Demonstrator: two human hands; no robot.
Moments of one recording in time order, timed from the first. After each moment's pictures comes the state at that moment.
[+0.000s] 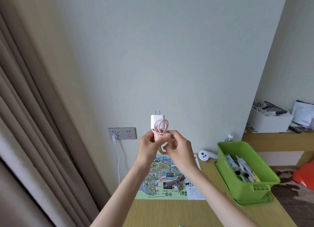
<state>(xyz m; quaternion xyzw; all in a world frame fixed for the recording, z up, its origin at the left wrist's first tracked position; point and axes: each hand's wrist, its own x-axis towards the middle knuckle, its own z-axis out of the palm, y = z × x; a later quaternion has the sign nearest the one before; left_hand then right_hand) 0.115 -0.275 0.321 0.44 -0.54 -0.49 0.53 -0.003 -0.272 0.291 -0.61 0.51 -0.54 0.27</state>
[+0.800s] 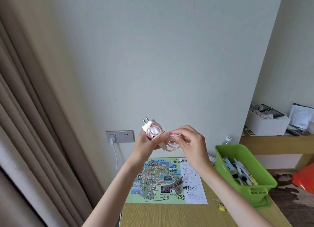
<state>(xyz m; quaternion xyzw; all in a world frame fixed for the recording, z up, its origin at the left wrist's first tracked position) 0.120 -0.280 0.341 0.38 -0.60 -0.51 0.49 -0.045 -0.266 0.319 -0.67 0.42 -0.59 0.15</state>
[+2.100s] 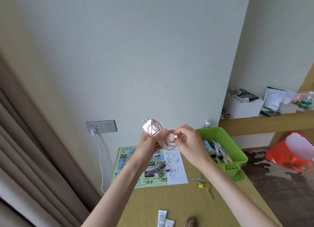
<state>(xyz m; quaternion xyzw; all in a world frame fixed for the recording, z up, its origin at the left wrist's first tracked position) 0.048 -0.260 0.293 0.33 -0.54 -0.64 0.44 -0.110 -0.225 0.292 -0.65 0.58 -0.47 0.14</state>
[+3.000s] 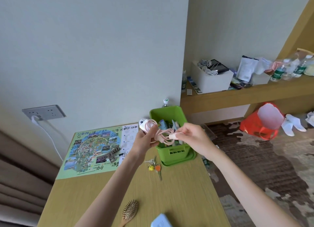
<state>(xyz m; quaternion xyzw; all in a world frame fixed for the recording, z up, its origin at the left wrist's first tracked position) -0.203 -0.264 0.208 0.49 -0.47 -0.64 0.37 -0.388 -0.207 0.223 -0.56 0.61 -0.43 0.37</state>
